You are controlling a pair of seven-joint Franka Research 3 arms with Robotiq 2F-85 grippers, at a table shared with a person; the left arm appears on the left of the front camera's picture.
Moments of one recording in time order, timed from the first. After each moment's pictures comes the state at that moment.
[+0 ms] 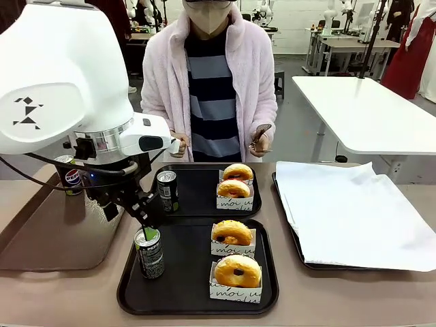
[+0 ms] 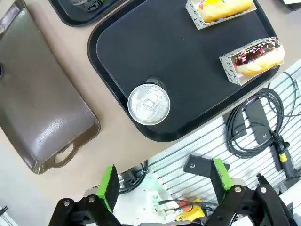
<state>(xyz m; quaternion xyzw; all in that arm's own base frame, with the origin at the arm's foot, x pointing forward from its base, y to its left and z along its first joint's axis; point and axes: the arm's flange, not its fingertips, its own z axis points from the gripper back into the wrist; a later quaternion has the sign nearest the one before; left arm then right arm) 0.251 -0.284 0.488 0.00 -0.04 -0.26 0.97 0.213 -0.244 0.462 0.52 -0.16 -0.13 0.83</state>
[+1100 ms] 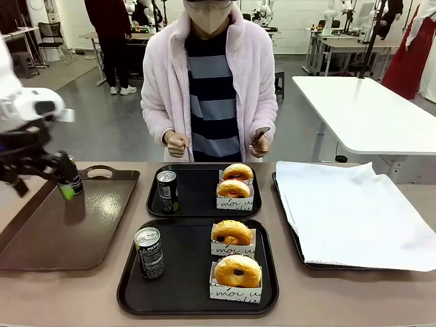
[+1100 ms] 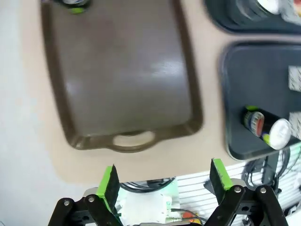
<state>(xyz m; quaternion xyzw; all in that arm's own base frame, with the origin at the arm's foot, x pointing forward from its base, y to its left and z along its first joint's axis) 0.326 -0.083 0.497 -0.01 -0.06 -0.04 1.00 0.212 -0.244 0.462 0.52 -0.16 -0.13 0.83</state>
